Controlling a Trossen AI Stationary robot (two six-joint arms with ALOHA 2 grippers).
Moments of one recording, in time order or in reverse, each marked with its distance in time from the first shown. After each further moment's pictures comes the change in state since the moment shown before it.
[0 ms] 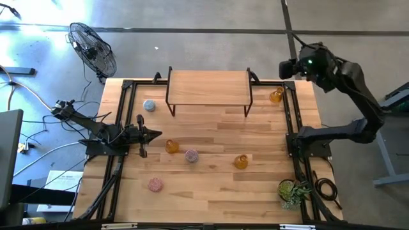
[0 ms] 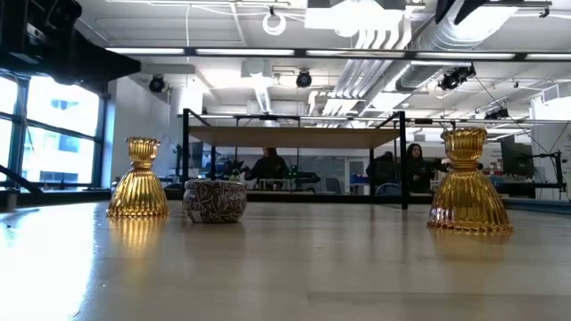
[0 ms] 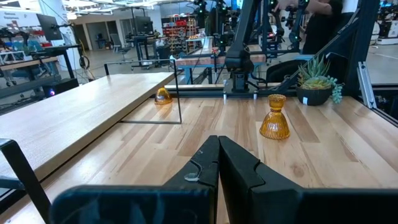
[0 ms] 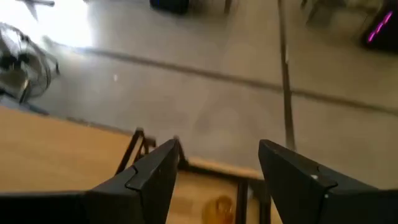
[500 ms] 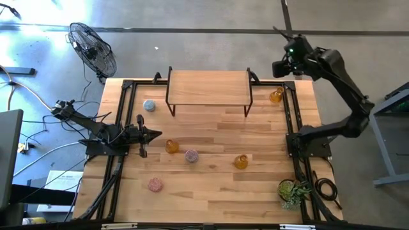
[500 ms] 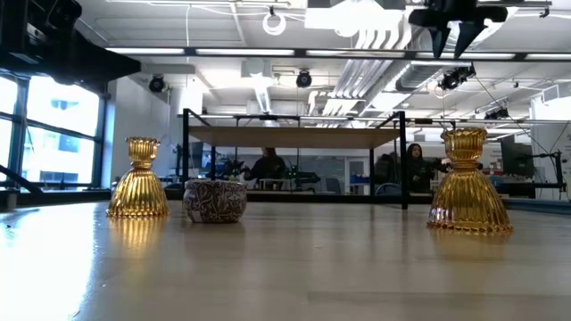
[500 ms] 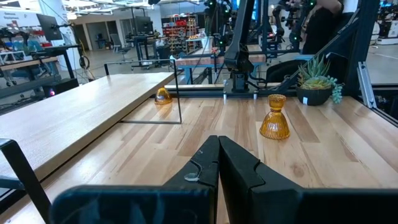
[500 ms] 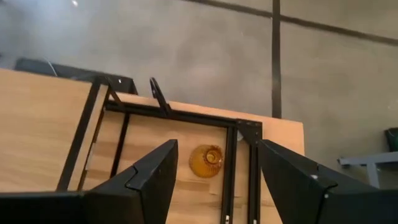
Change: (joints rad) left arm 0.000 0.000 0.000 0.000 0.000 0.000; right arm -0.190 0.165 0.000 -0.116 -0.155 0.019
